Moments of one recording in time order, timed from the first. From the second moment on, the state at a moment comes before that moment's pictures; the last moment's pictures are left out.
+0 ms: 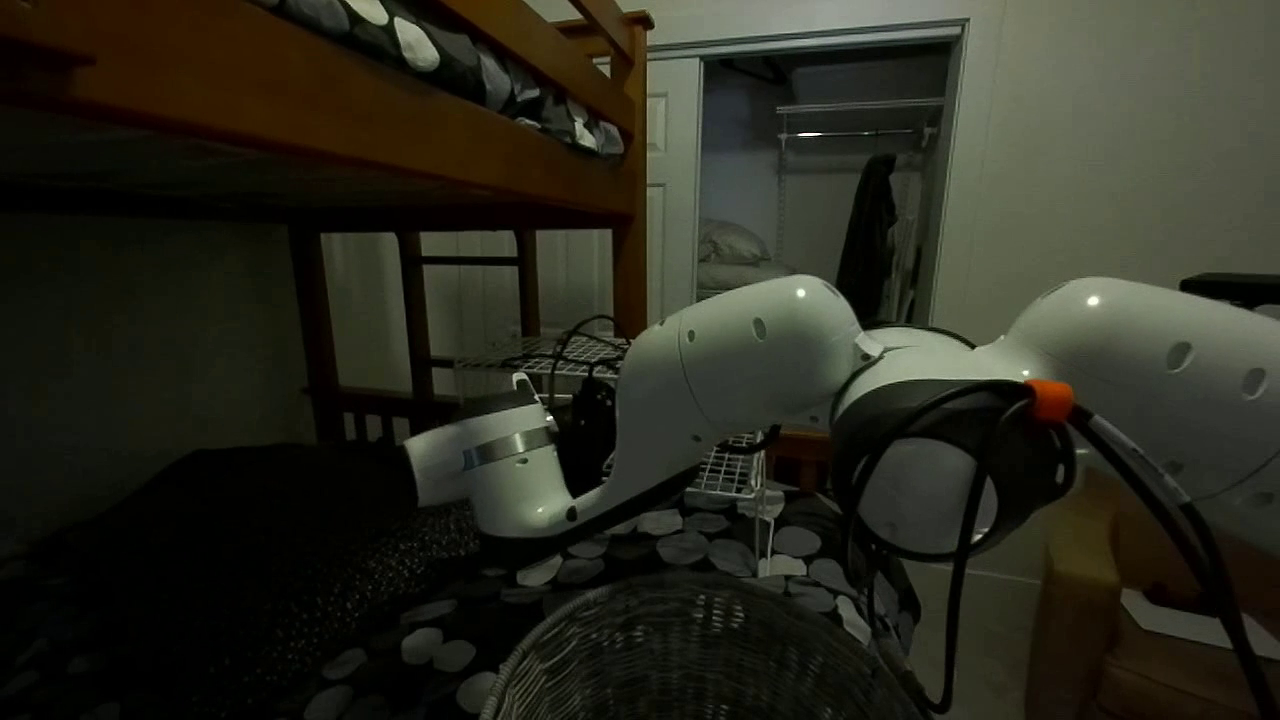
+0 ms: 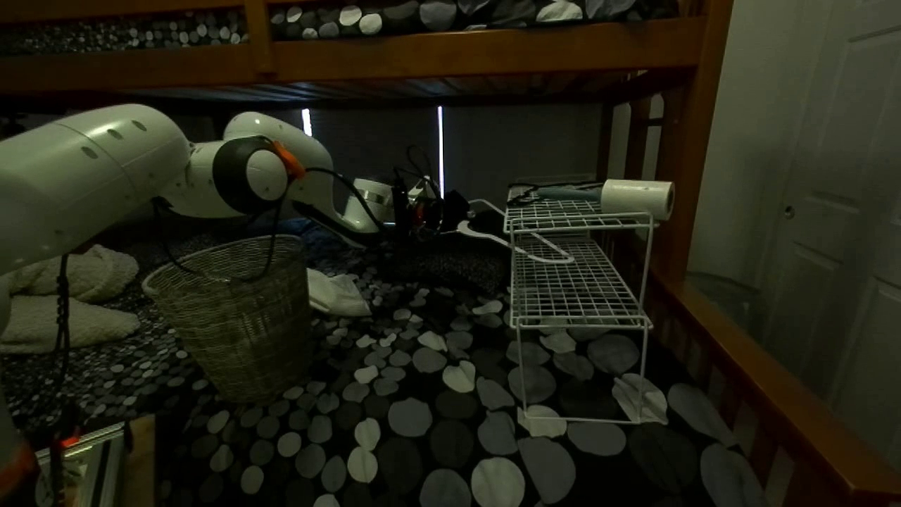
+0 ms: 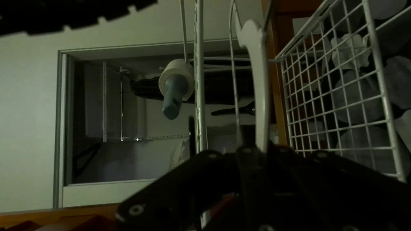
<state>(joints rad) 0.62 1.15 -0.12 -0.84 -1.34 1.34 0.53</state>
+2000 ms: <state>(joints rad) 0.40 1.32 -0.05 -0.63 -1.26 1.45 0.57</state>
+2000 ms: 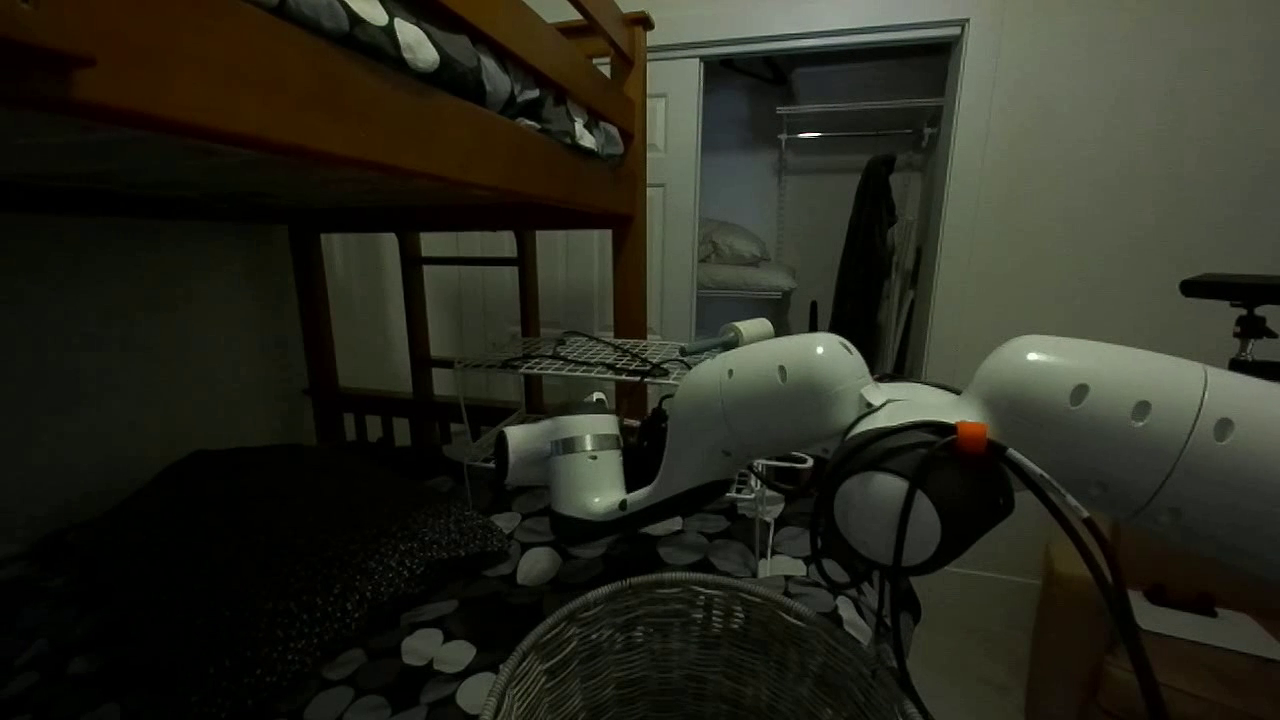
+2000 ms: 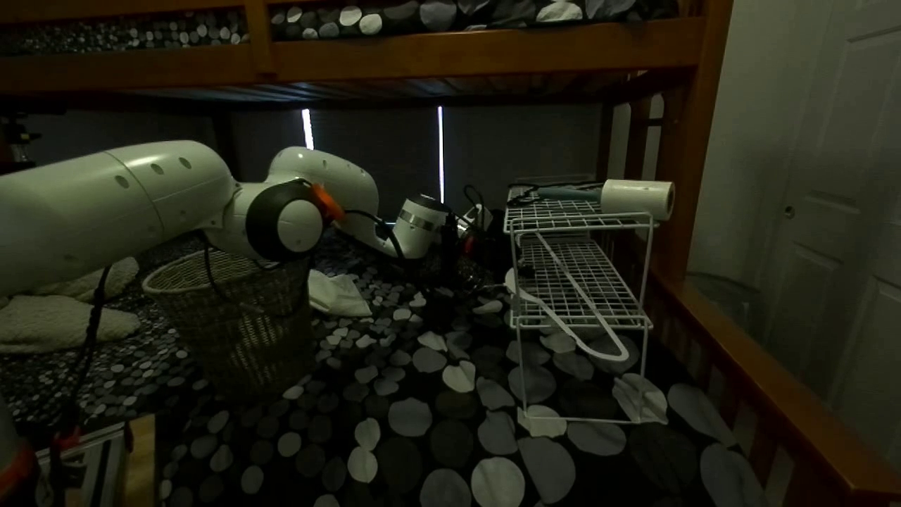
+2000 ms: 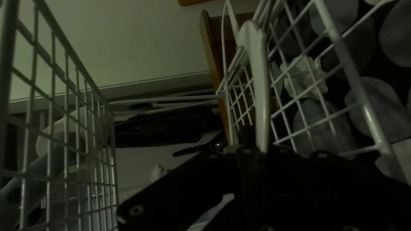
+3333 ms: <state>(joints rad) 0.34 1.30 0.02 -0.53 -1.21 1.59 0.53</state>
